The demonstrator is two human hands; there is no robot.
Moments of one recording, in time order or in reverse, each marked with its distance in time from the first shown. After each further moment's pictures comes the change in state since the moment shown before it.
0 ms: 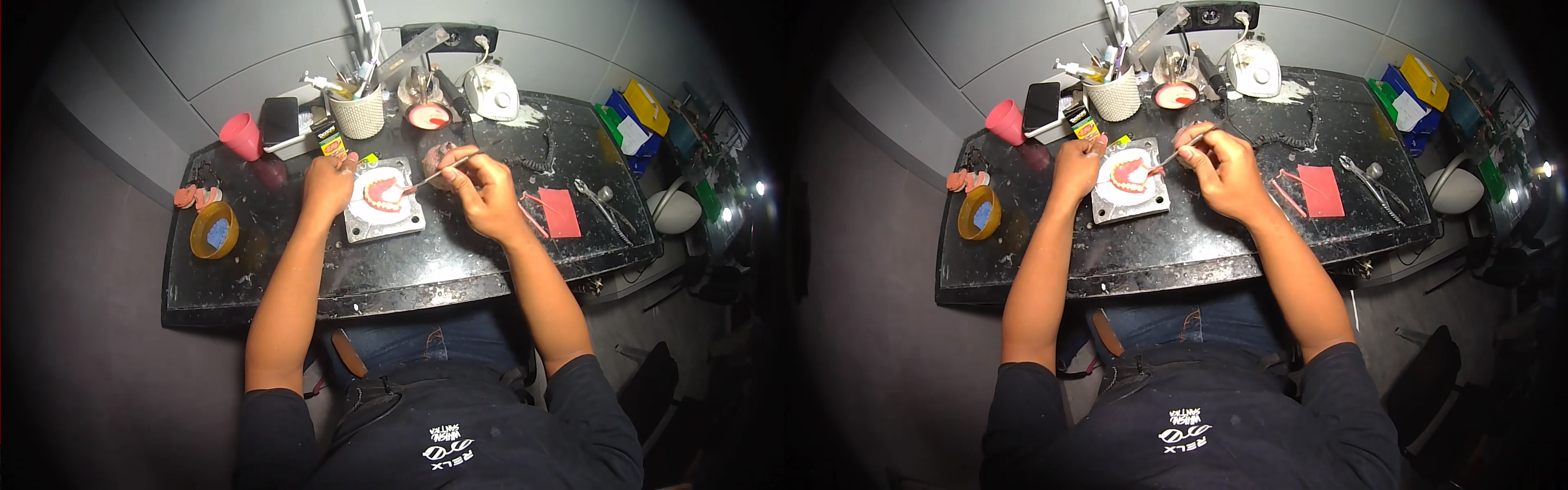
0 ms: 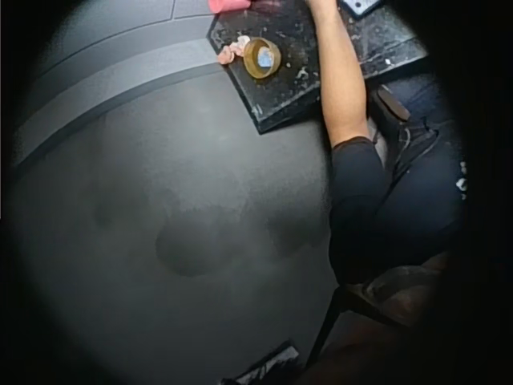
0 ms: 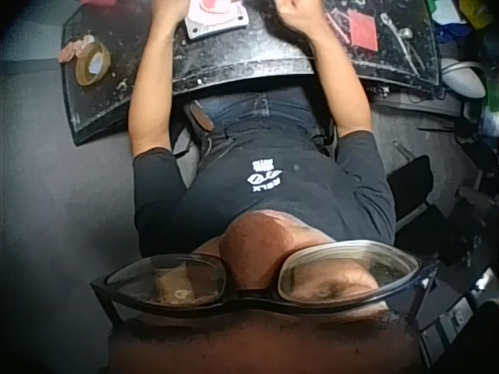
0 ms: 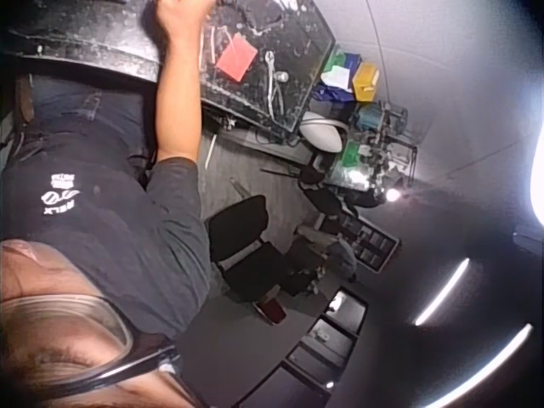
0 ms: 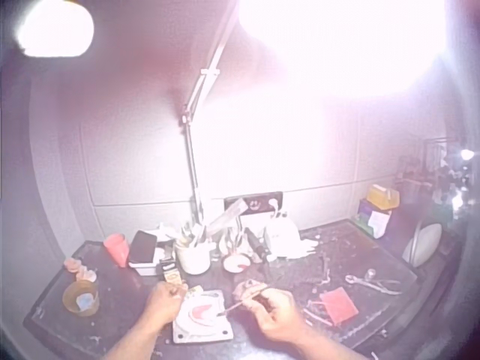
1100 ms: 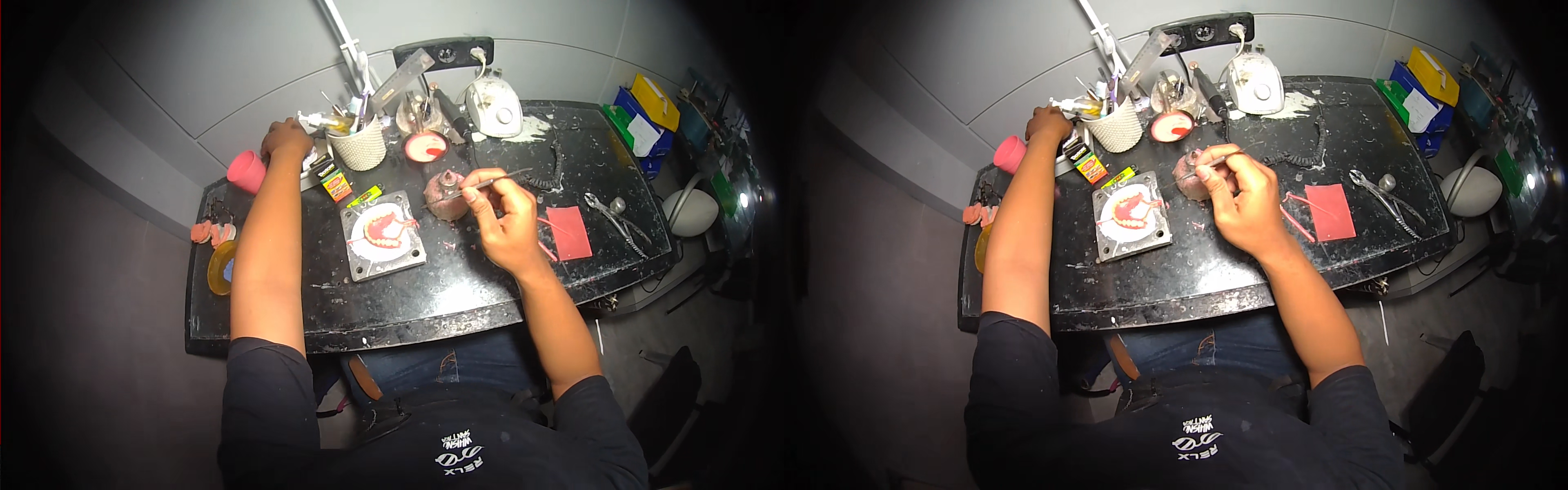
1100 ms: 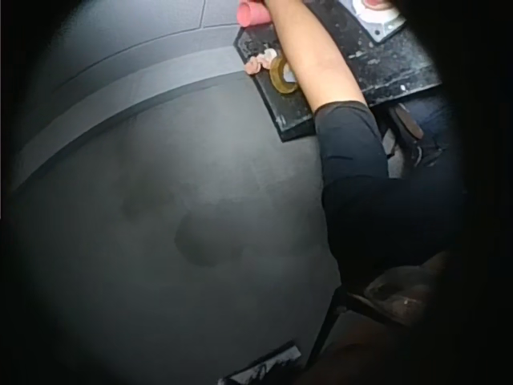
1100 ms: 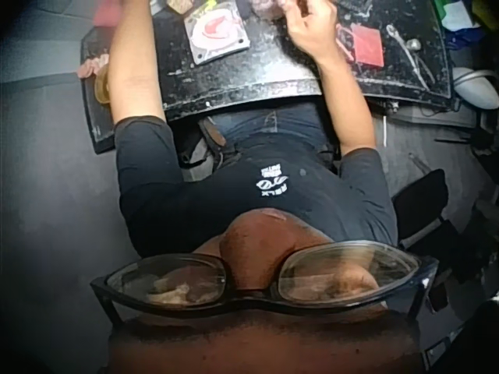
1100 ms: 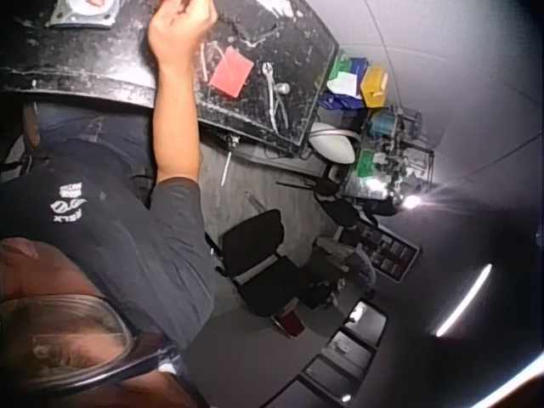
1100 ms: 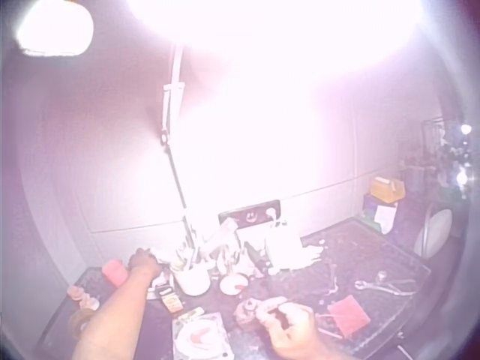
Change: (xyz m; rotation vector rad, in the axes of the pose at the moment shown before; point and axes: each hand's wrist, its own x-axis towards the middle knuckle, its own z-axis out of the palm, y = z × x) left_hand 0.202 -0.011 -0.031 1.052 -0.130 -0.162; right_hand 0.002 -0.009 -0.016 -0.148 0.163 0.010
